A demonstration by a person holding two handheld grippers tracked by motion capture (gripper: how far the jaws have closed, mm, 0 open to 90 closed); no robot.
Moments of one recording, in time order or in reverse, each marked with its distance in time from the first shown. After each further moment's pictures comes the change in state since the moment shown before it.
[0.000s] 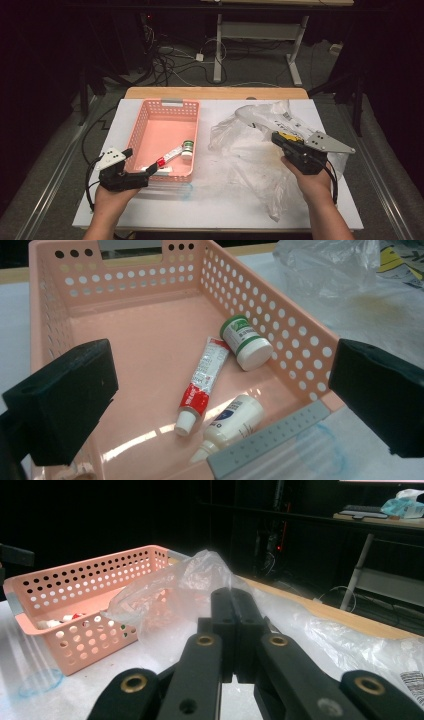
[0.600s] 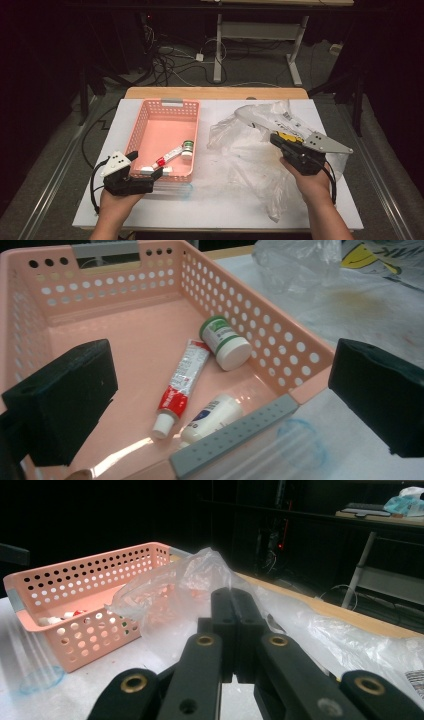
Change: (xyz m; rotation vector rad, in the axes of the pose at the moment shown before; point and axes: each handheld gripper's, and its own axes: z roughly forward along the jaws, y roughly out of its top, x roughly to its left) left arm -0.013 -0.007 -0.003 -0.024 -0.027 0.049; right arm 0.002 -0.001 0.002 0.009 0.005 -0.007
